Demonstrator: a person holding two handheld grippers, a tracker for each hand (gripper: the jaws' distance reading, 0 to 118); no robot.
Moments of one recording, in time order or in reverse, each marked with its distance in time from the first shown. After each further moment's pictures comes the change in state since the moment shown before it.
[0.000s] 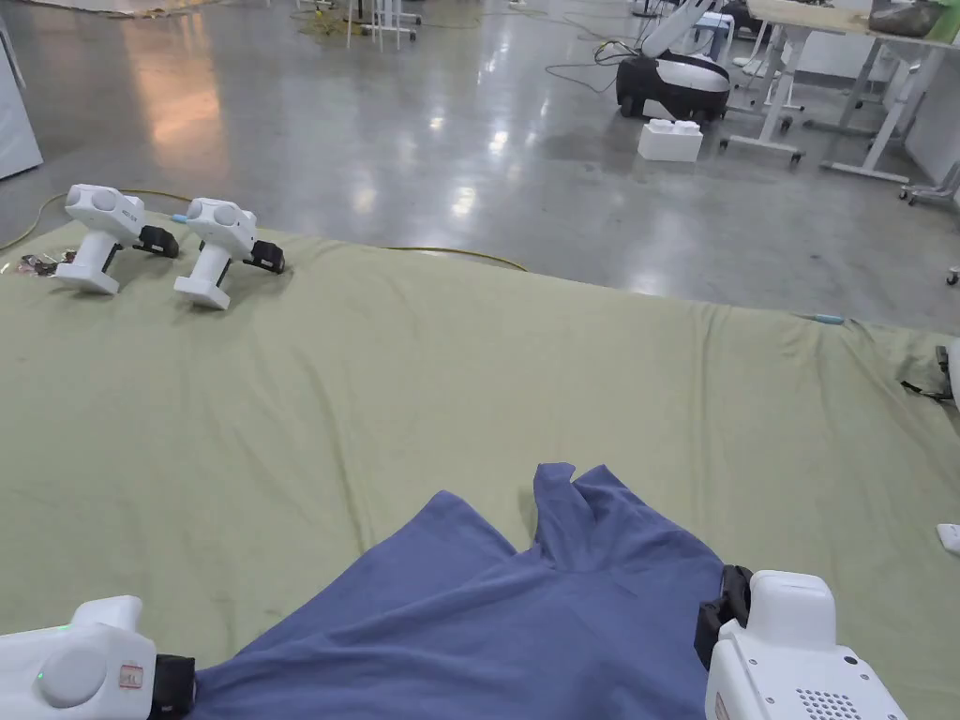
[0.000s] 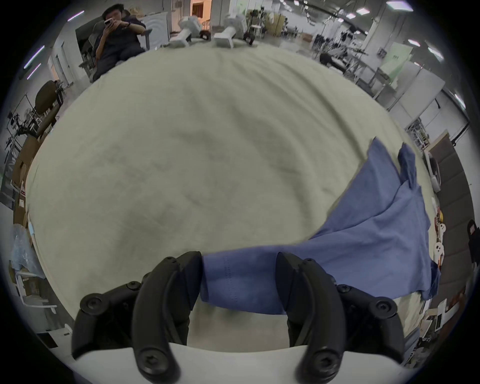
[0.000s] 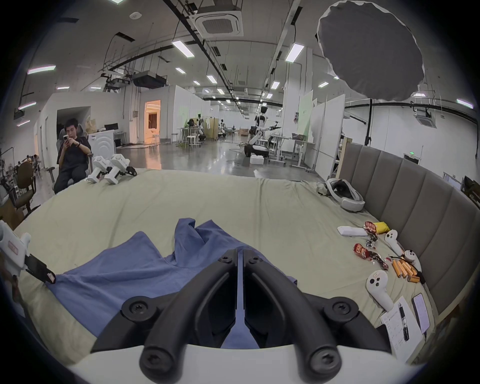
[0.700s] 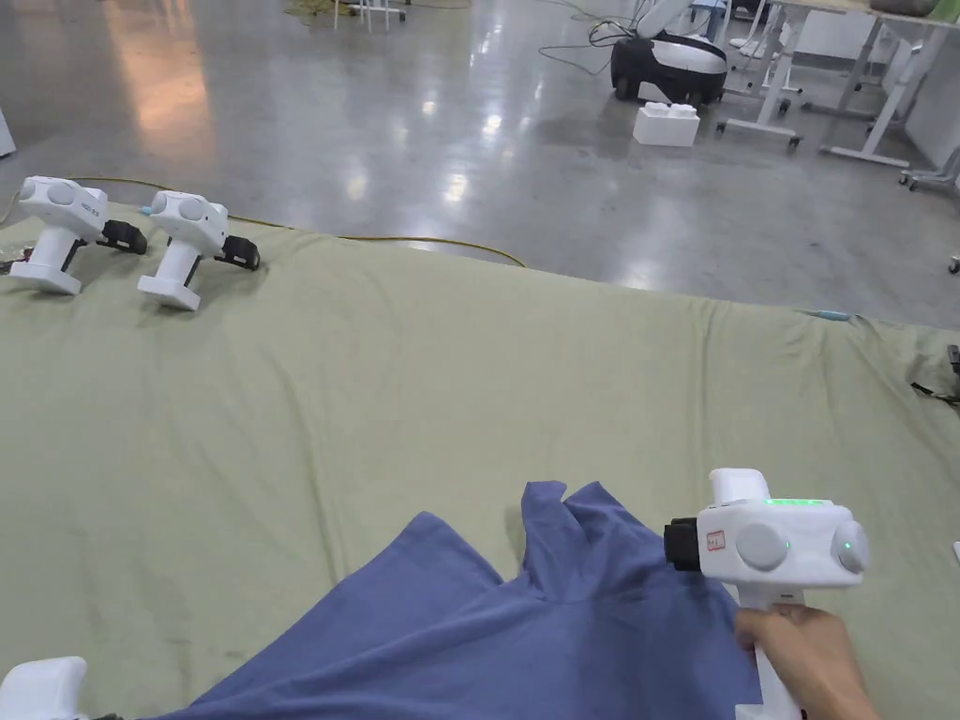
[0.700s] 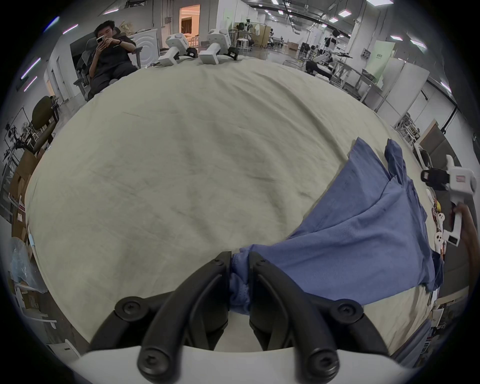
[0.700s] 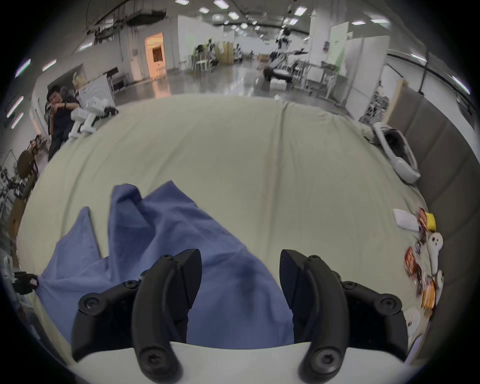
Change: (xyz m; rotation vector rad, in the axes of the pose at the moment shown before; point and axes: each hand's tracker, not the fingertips) left arm 0.008 -0.008 0.016 0.117 -0.027 -0.060; right arm 0.037 0.041 -0.266 -0.563 0.152 0.072
